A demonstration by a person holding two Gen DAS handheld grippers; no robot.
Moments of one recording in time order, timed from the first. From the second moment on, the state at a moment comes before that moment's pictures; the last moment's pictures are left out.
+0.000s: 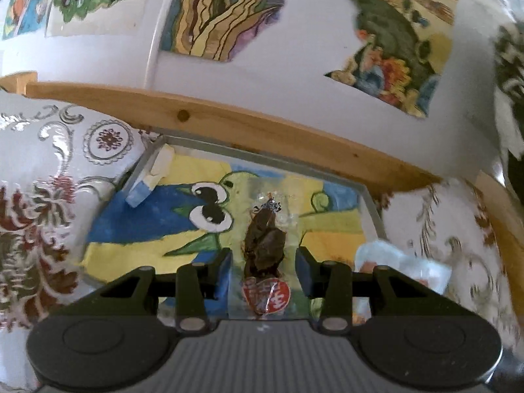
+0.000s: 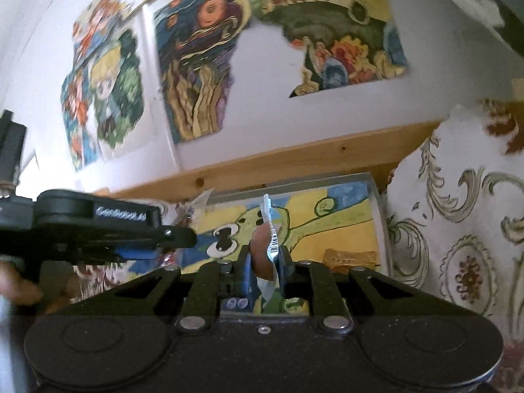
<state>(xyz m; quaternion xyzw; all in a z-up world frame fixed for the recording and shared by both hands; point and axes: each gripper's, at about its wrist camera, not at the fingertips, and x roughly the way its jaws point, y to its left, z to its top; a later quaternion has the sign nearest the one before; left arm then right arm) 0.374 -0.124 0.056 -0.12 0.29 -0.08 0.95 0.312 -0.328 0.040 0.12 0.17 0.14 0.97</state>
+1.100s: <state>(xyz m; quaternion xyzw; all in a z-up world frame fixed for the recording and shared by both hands) 0.439 -0.183 0.012 -0.10 0.33 -0.05 0.94 0.352 -0.368 0.006 0.12 0.20 0.04 0.97</state>
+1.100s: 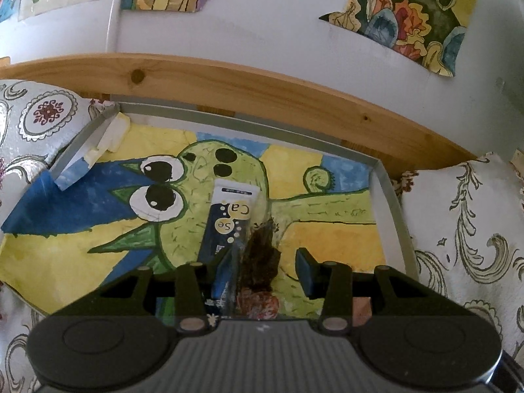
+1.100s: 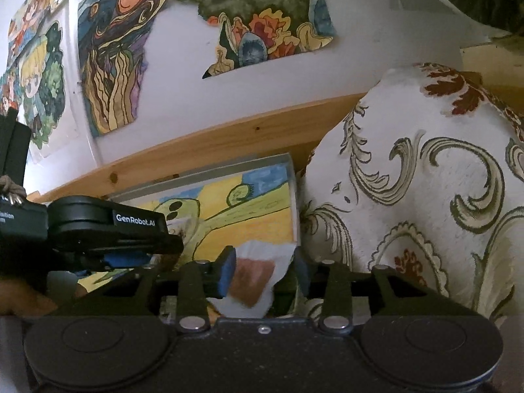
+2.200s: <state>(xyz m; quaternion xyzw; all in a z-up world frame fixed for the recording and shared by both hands) 0.317 -0.112 0.078 -0.13 0.23 0.03 0.96 0.255 -0.338 0.093 0.07 0.11 0.03 0.99</state>
